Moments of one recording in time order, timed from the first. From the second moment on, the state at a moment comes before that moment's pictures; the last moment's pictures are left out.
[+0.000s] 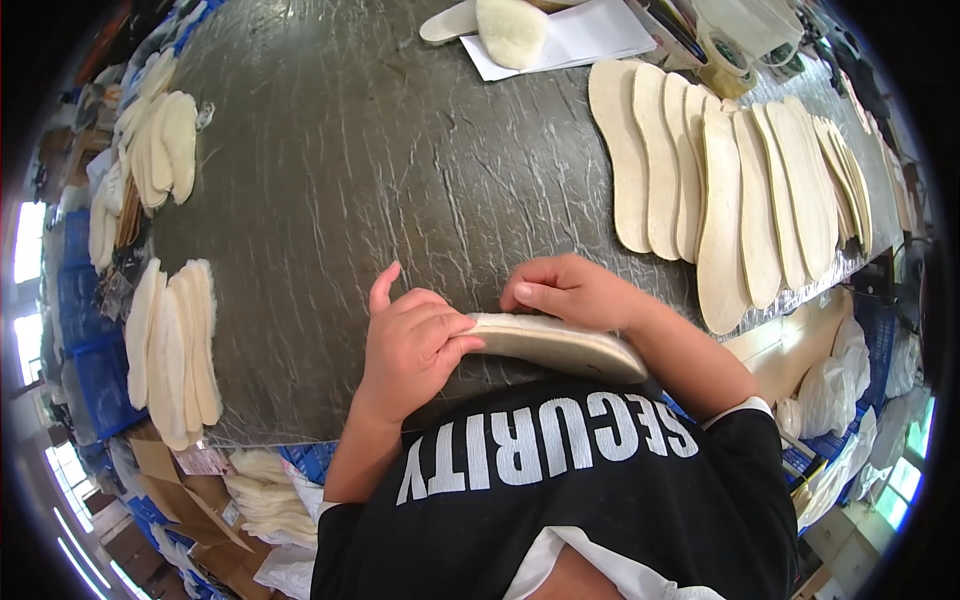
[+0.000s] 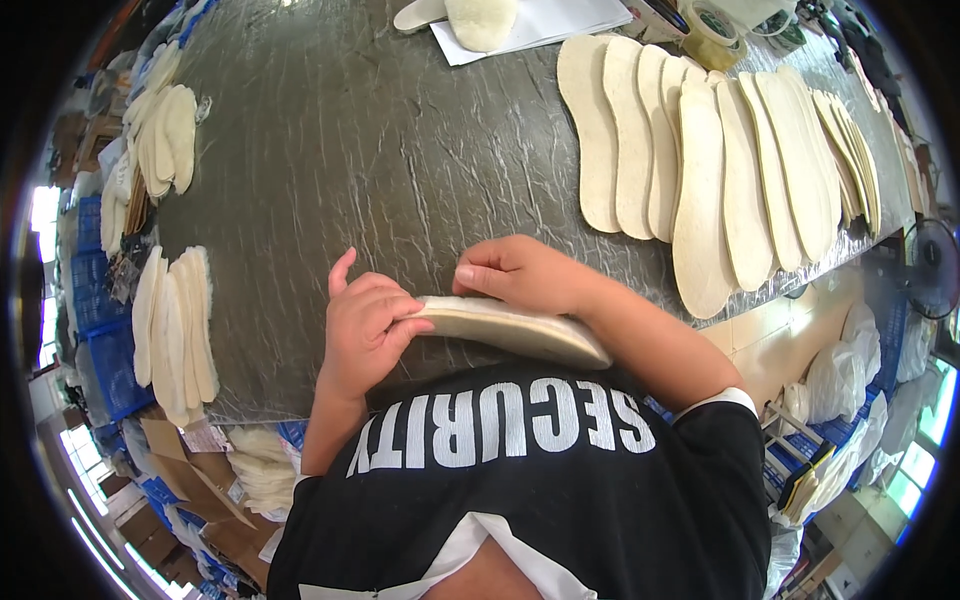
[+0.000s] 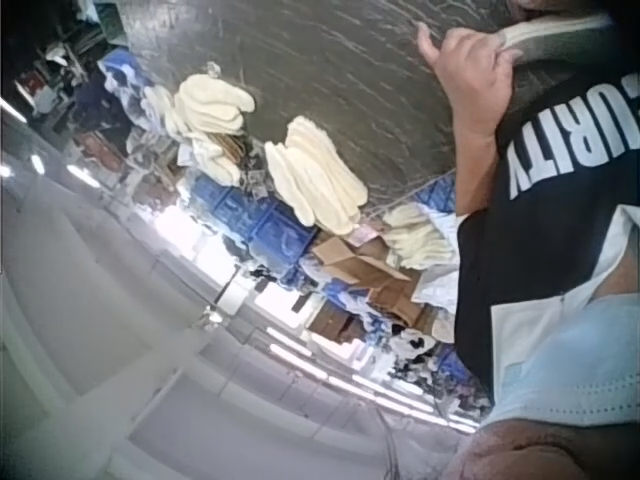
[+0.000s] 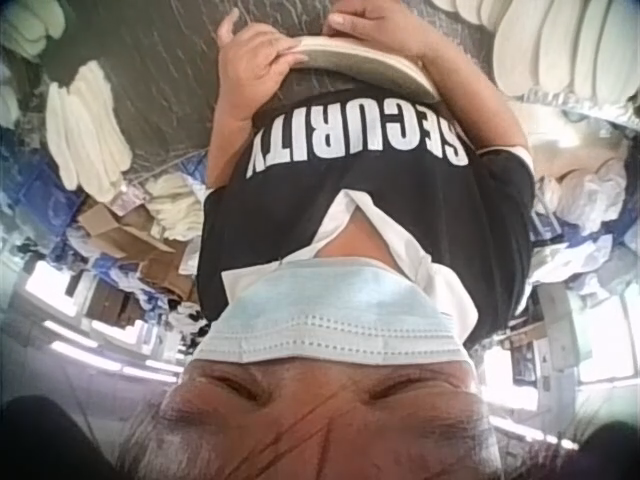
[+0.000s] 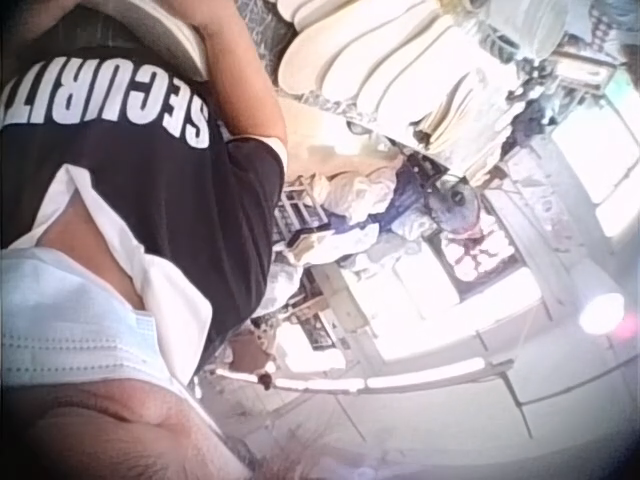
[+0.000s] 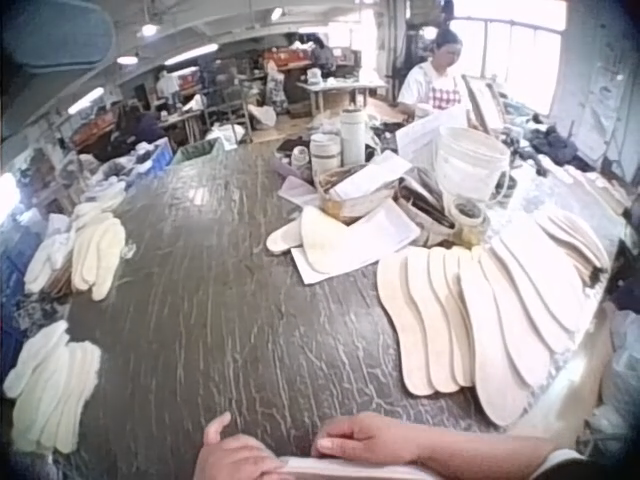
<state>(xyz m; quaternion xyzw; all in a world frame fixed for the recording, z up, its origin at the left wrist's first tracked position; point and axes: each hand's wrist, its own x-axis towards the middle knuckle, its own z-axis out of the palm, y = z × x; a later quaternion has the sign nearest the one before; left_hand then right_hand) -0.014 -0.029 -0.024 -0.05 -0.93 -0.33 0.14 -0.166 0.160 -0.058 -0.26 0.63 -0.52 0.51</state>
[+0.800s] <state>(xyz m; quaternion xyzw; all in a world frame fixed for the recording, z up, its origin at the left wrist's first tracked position) -0.018 -0.005 -0.030 -0.12 -0.92 -0.34 0.14 -0.164 0.149 -0.047 -0.30 0.63 -0.41 0.59</state>
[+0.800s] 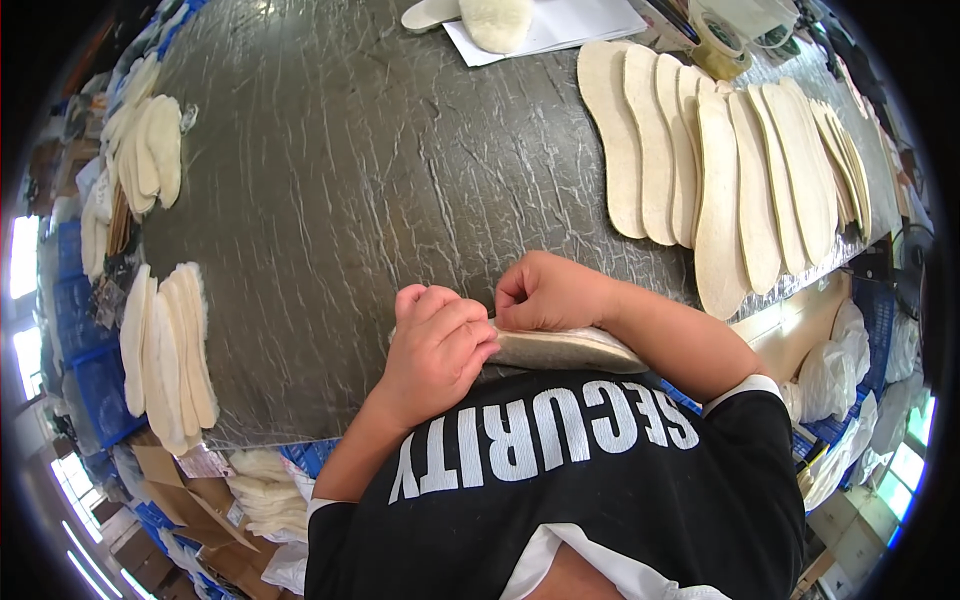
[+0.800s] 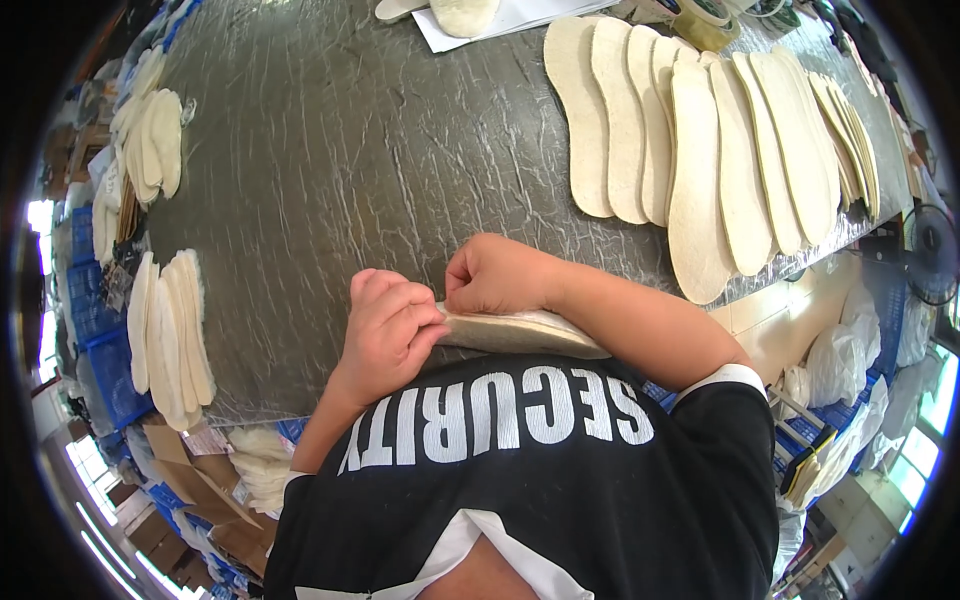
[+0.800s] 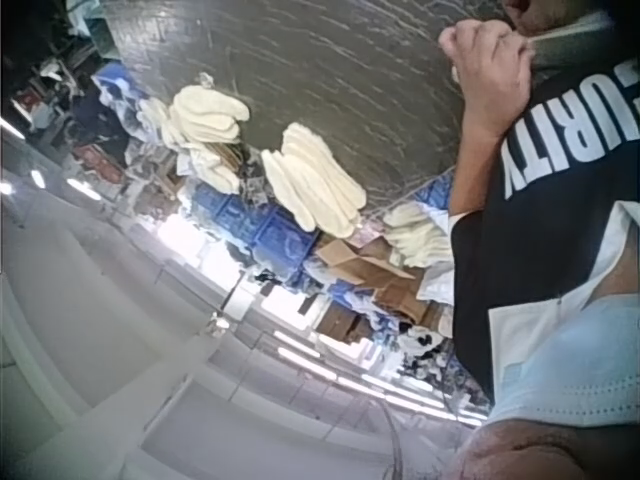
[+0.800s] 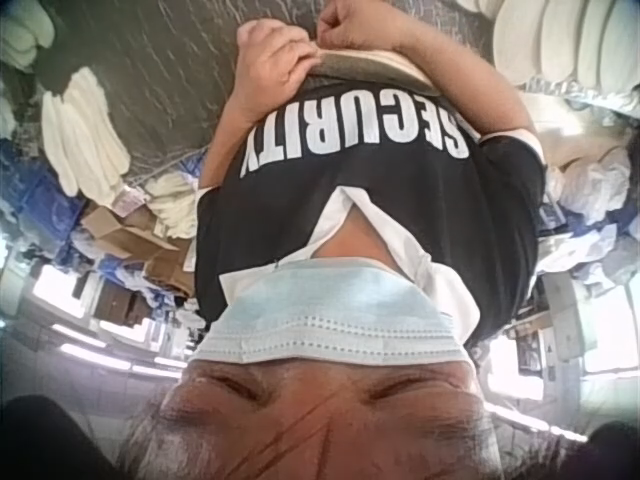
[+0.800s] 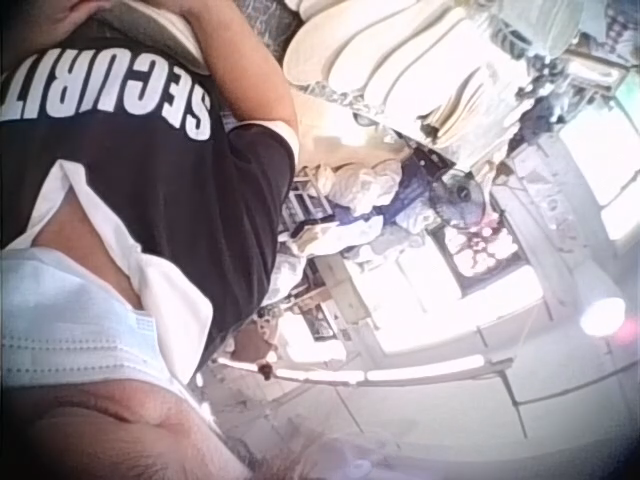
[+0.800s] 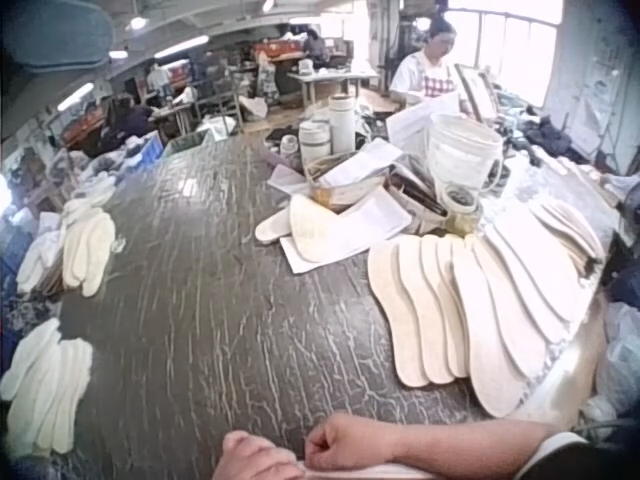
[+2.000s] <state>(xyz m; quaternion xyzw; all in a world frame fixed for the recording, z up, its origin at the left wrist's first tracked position) -0.016 0.006 -0.033 -0.09 -0.91 -0.39 0.13 -0.176 0.159 -0.051 -0.43 0.57 -0.43 0.54</state>
